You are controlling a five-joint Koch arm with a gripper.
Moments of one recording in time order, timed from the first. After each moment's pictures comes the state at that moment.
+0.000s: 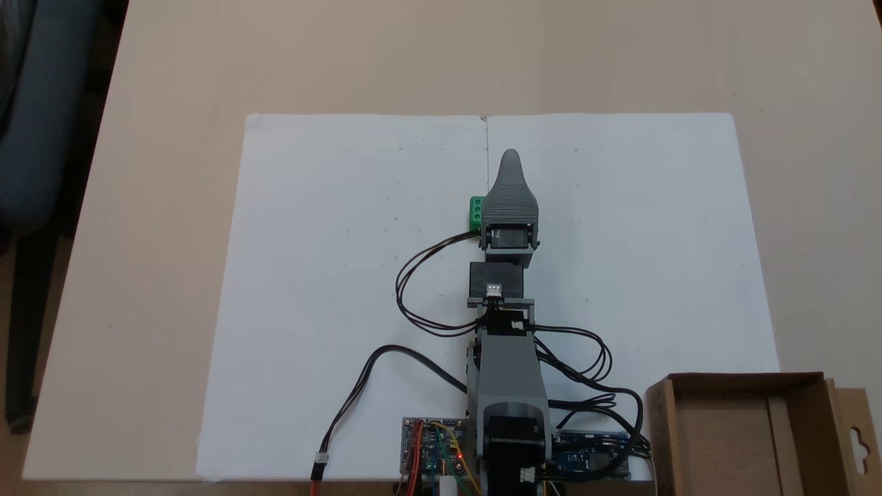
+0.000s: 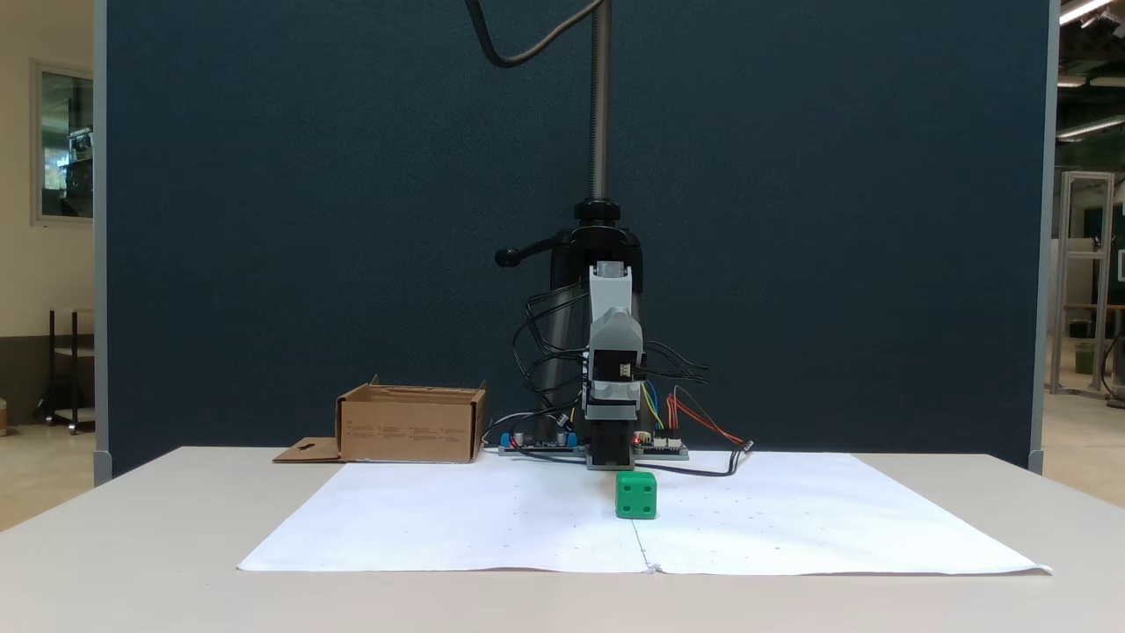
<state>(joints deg) 1.3 129.4 175.3 -78.8 -0.4</state>
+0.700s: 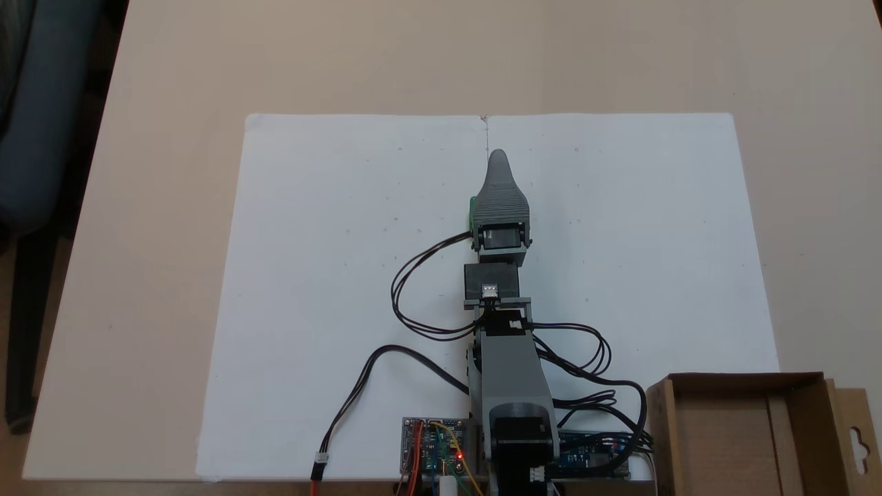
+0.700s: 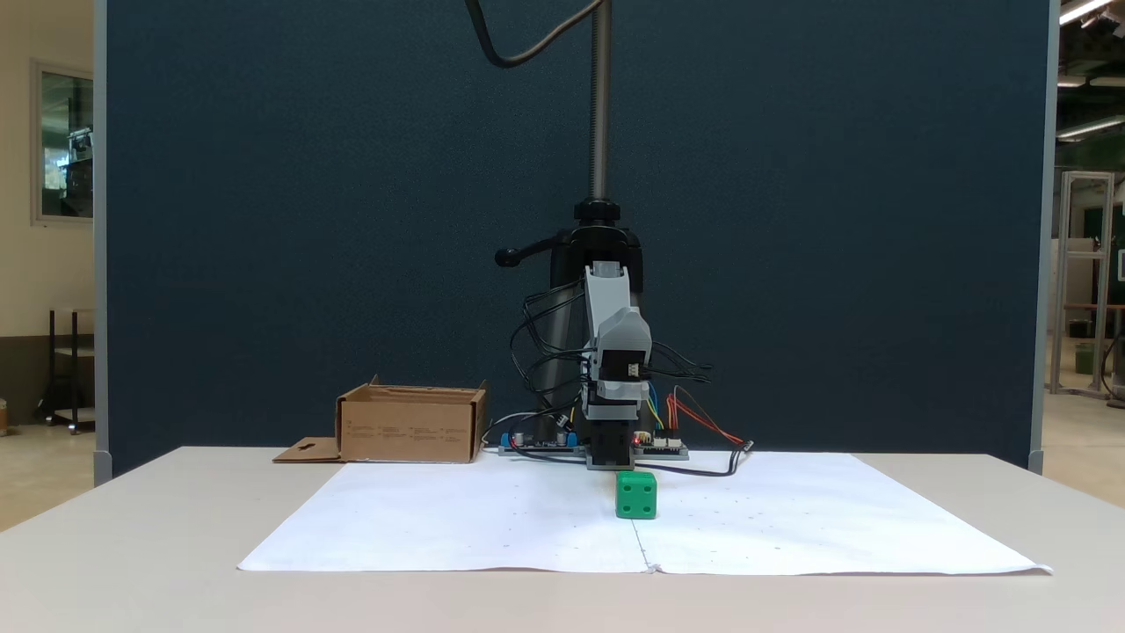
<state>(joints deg) -2.5 129.4 175.3 -78.8 -0.4</state>
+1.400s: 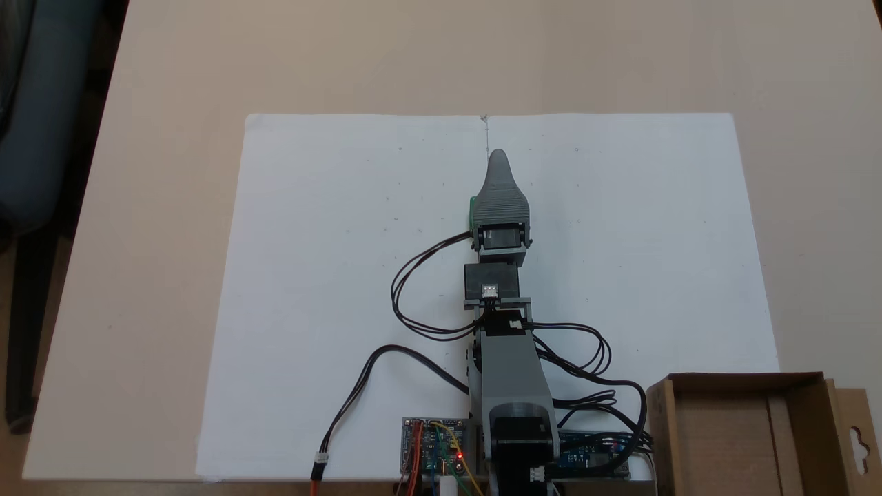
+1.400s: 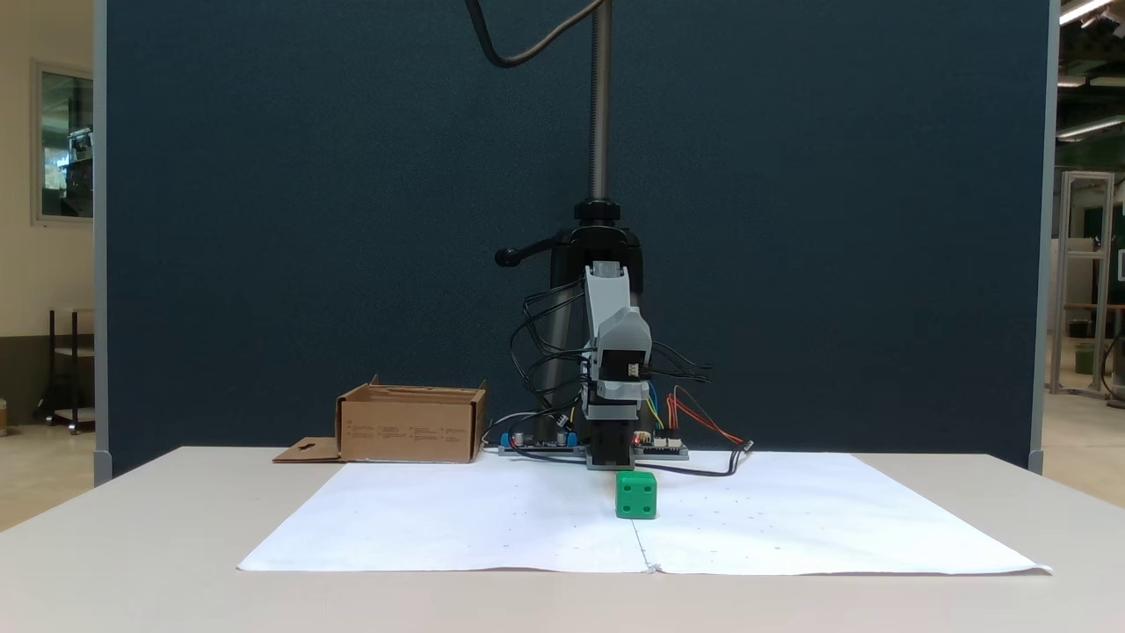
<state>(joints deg) -2.5 129.4 175.3 -78.8 -0.4</state>
